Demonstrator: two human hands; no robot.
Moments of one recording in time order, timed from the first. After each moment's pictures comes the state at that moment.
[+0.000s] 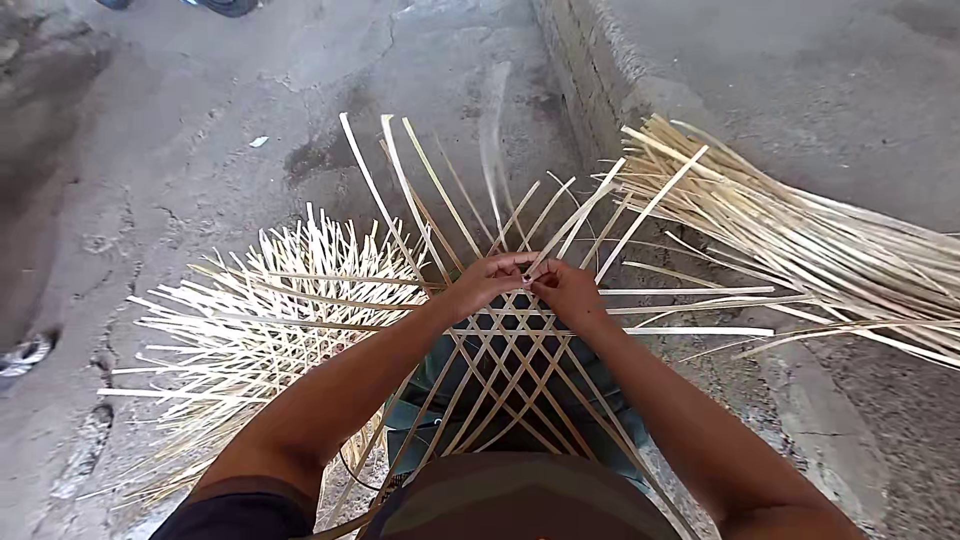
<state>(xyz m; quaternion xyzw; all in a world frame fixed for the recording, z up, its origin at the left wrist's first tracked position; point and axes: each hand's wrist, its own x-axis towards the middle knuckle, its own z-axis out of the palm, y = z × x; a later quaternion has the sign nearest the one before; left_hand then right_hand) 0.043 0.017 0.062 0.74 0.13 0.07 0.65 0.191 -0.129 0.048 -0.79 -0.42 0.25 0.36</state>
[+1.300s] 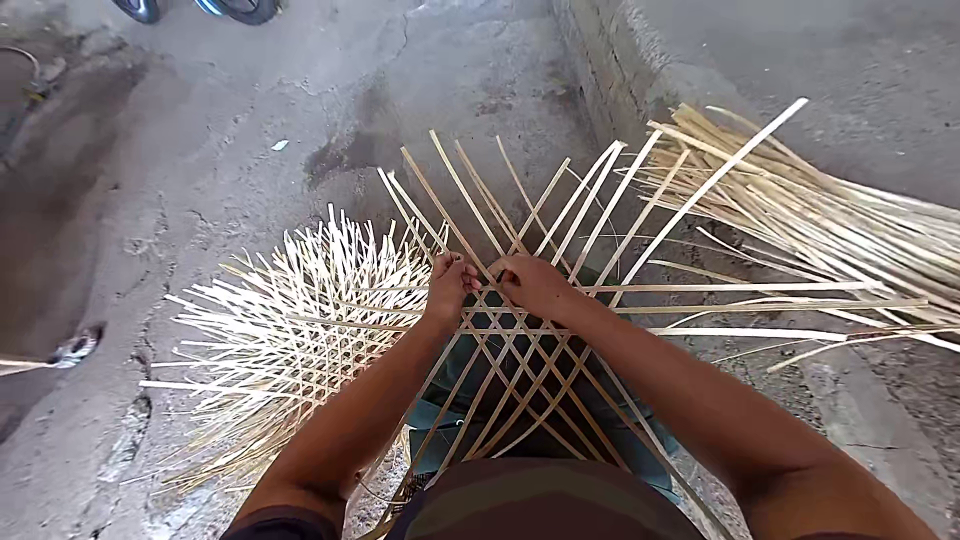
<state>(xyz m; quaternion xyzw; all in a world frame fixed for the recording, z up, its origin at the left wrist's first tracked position) -0.001 0.032 0.032 0.51 0.41 0.29 0.70 0.151 -0.069 0.072 -0.71 -0.58 0.31 0.24</state>
